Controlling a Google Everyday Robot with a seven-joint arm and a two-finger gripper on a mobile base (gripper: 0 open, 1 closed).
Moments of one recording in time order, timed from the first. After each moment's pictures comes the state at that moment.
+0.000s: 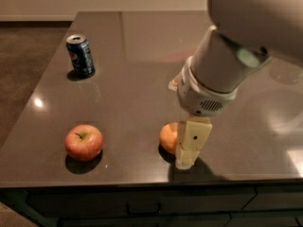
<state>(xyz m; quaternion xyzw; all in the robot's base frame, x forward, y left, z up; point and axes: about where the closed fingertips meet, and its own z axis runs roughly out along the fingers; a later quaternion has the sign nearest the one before) 0.412 -0.058 0.898 -0.71 0.69 0.04 0.16</state>
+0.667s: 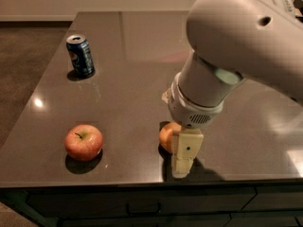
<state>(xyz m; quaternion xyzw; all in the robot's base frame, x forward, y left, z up) 0.411 -0.047 0.866 -0.73 0.67 0.03 0.14</state>
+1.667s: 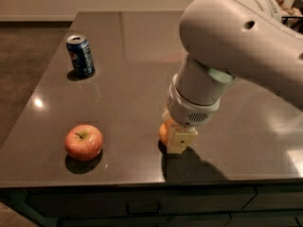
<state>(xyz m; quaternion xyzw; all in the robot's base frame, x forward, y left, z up) 0.420 -0.052 0.855 -0.73 0.67 0.03 0.12</state>
